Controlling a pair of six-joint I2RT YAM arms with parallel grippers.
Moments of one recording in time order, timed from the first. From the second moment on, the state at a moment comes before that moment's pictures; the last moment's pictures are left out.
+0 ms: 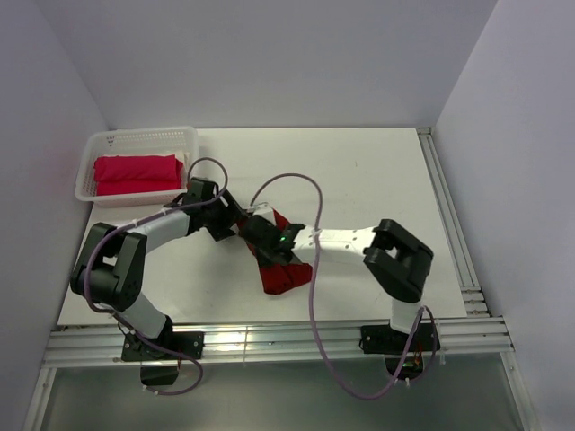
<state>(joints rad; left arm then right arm) -0.34 1.62 0.85 -0.14 0.21 -0.97 1.09 1.88 1.25 -0.44 0.37 0.61</state>
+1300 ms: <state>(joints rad) -0.34 1.65 0.76 0.11 0.36 -0.89 0.71 1.99 0.70 0.83 -0.63 1.12</state>
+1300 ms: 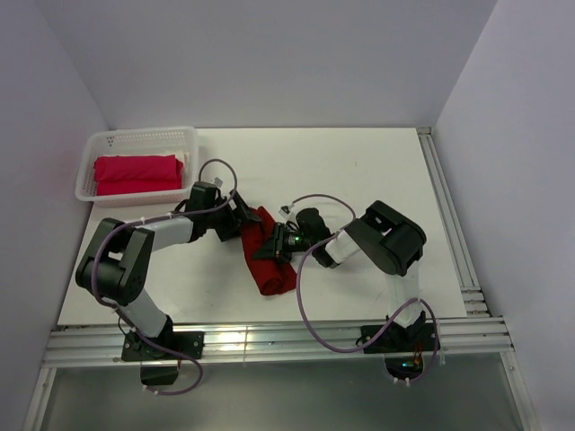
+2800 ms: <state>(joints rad) -0.49 1.72 0.95 -0.22 0.05 -1.08 1.00 1.59 0.38 0.64 -0.35 1.16</state>
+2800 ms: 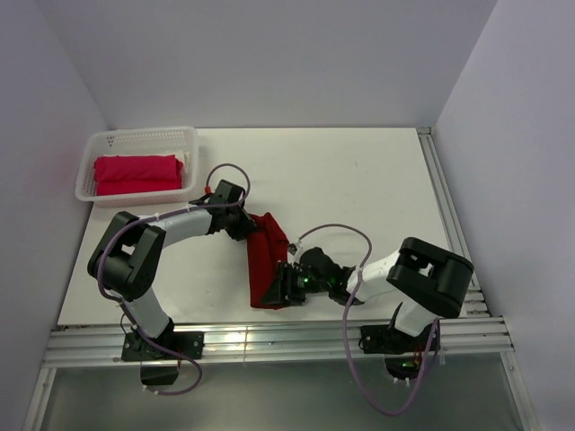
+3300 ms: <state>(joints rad) -0.47 1.71 0.94 -0.17 -0.08 -1.08 1.11 1.26 0.55 -0.10 -0.22 1.04</state>
